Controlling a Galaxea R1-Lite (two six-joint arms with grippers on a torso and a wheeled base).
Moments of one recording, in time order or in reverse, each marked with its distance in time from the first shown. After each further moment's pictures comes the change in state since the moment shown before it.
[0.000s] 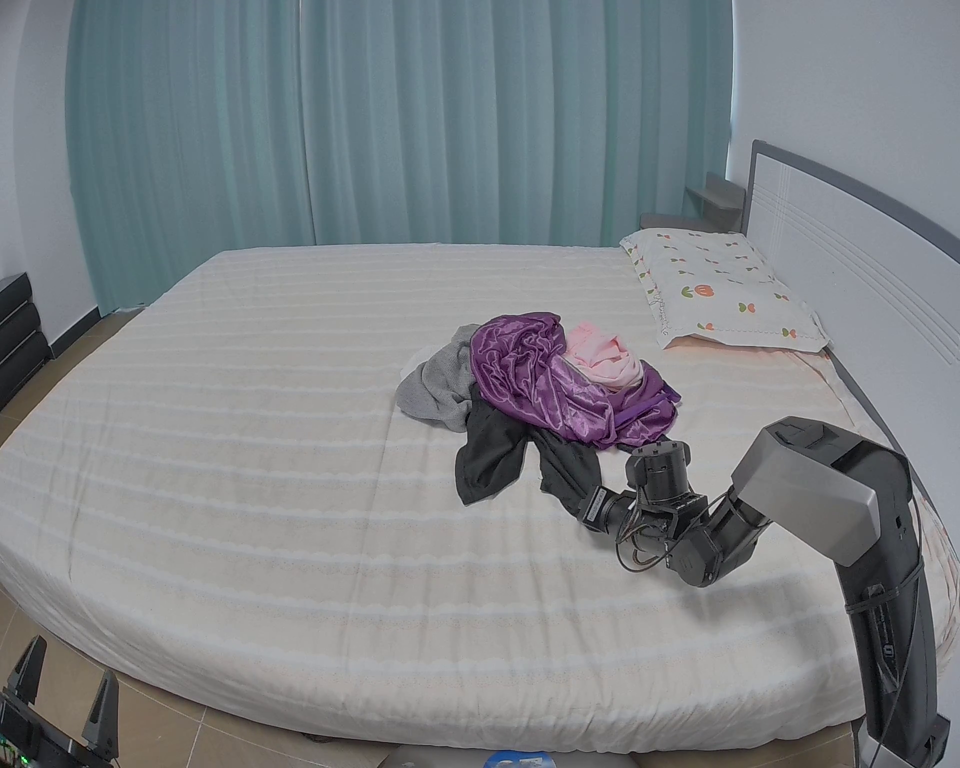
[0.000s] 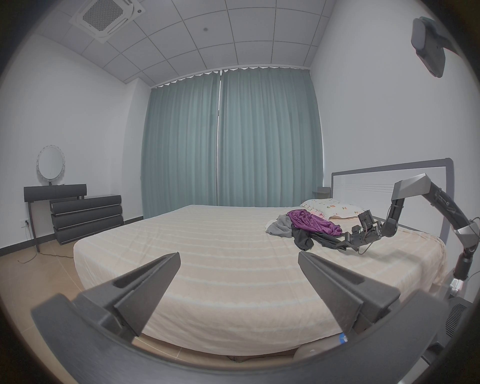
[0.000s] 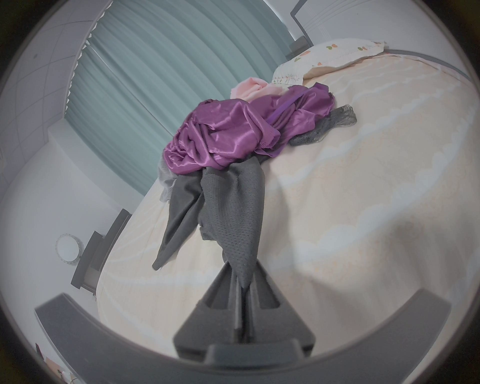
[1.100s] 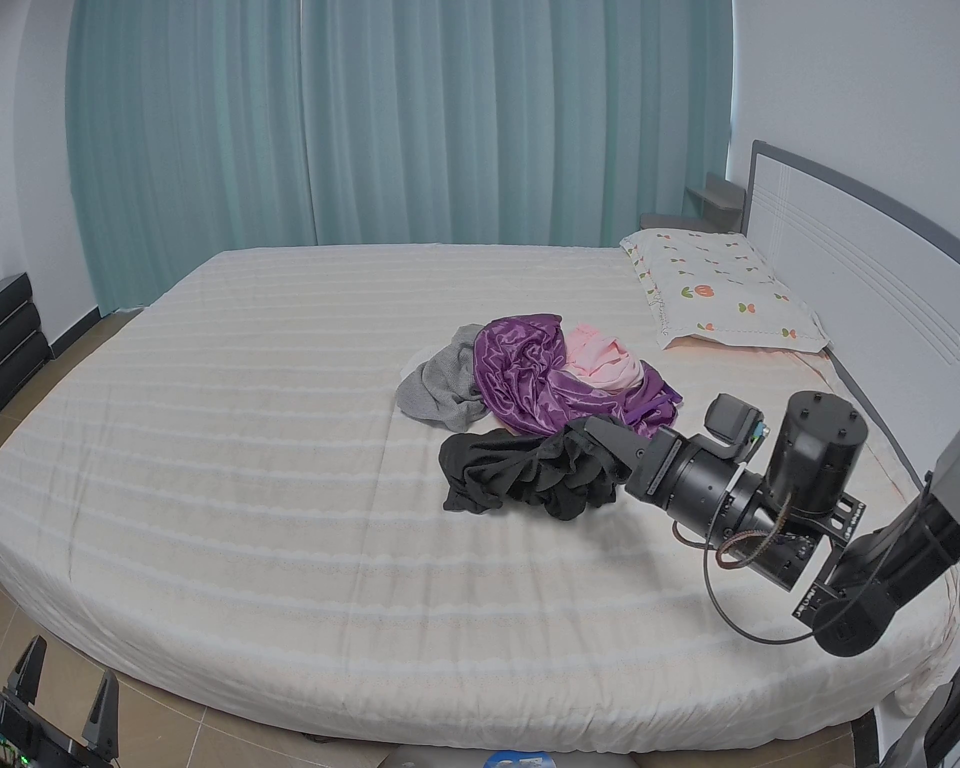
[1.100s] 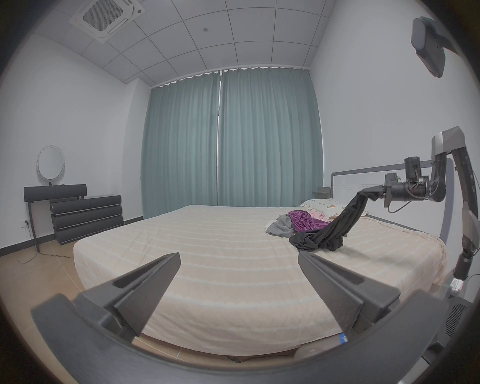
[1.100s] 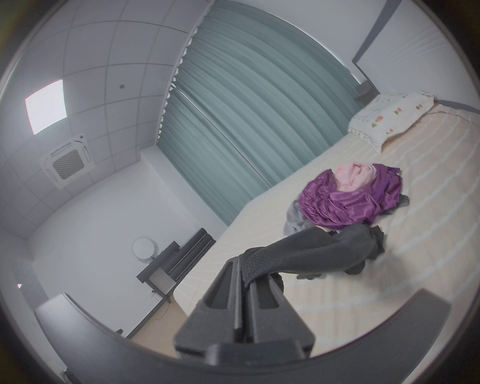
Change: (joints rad) left arm 0.000 0.000 0.000 0.000 0.000 0.001; right arm 0.233 -0.696 0.661 -0.475 0.011 -0.004
